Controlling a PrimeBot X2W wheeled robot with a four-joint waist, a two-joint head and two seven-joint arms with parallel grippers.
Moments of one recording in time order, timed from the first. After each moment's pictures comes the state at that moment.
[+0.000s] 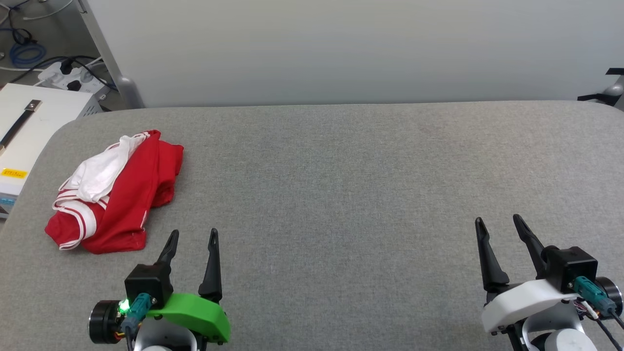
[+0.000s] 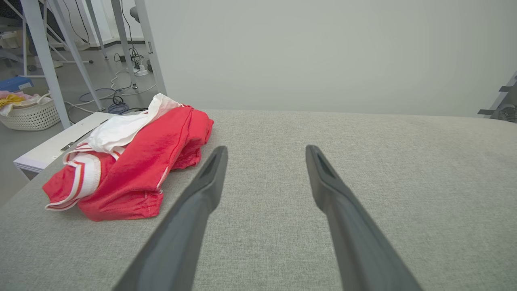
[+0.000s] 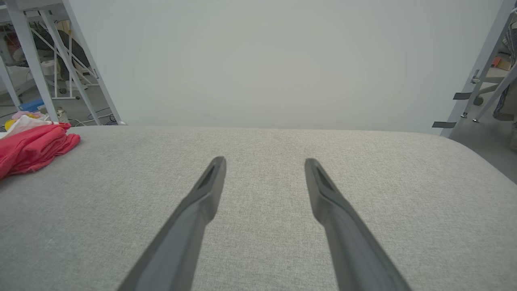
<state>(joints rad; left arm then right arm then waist) 0.02 0.05 -0.02 0.07 -0.11 -0.04 -0.12 -0.01 -0.05 0.00 0.06 0.11 0.13 -0.13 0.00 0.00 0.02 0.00</state>
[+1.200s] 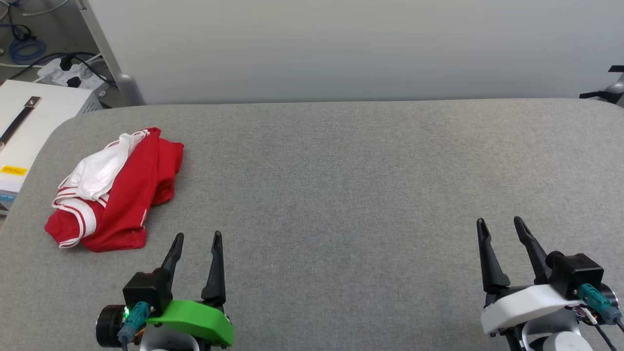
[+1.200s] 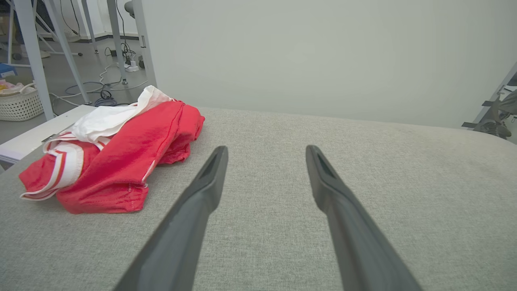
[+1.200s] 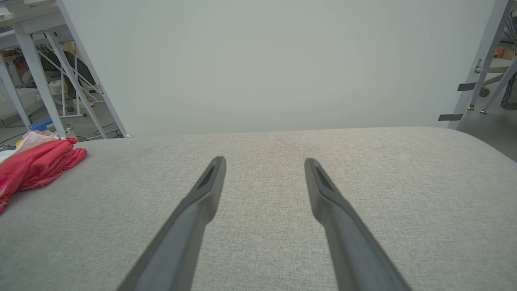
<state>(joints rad) 0.02 0.05 -0.04 0.12 -0.18 -0.06 -0.20 -0.01 -0.05 0.00 0.10 0.17 0.13 -0.20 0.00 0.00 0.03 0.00</state>
